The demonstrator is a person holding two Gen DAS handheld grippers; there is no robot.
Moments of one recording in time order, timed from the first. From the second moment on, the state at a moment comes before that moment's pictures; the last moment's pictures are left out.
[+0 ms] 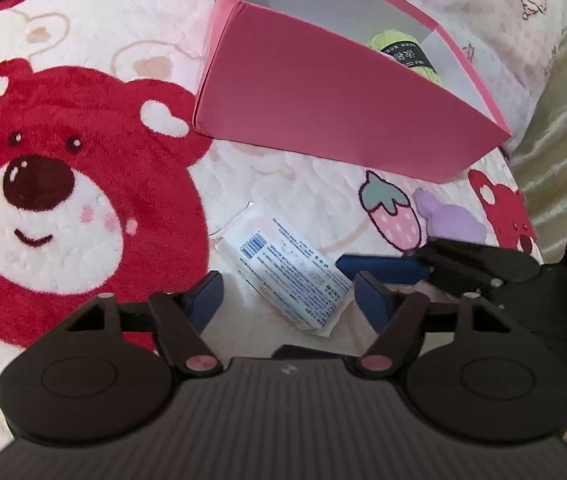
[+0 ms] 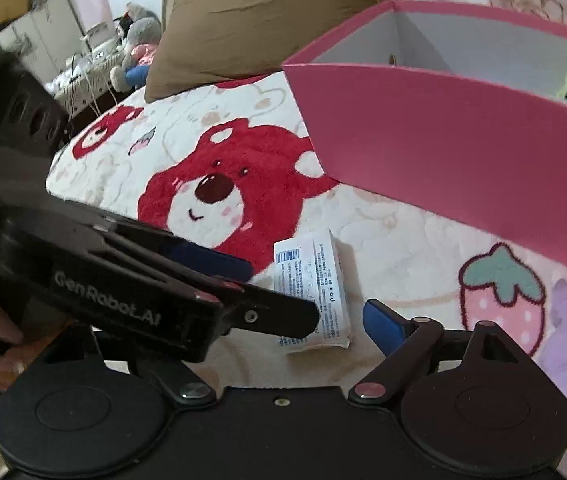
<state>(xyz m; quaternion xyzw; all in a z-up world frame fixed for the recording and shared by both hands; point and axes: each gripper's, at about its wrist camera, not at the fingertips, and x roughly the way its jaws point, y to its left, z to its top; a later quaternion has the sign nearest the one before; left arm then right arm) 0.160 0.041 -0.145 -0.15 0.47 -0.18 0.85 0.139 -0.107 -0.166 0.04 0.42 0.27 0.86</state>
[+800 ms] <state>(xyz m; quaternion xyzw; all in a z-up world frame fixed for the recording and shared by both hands) 0.155 0.032 -0.152 -0.14 0.45 -0.18 0.86 0.137 -0.101 -0.179 0.00 0.42 0.22 0.88</state>
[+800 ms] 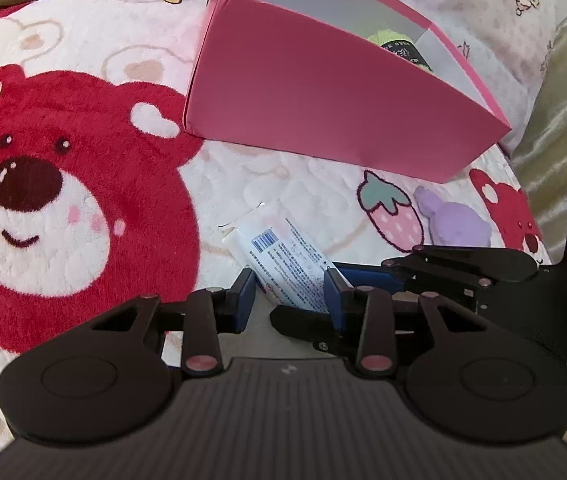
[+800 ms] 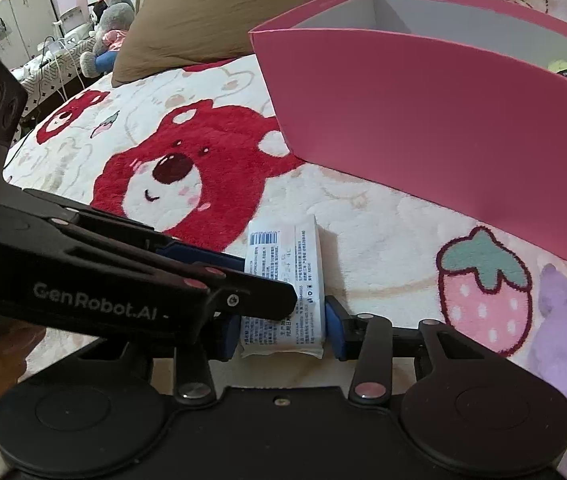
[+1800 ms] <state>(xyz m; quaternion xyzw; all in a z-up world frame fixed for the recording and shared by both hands) 0.126 0.040 -0.093 -0.16 0.47 -0.22 0.84 0.105 -0.086 -0.114 0.02 0.46 0.19 0.87</state>
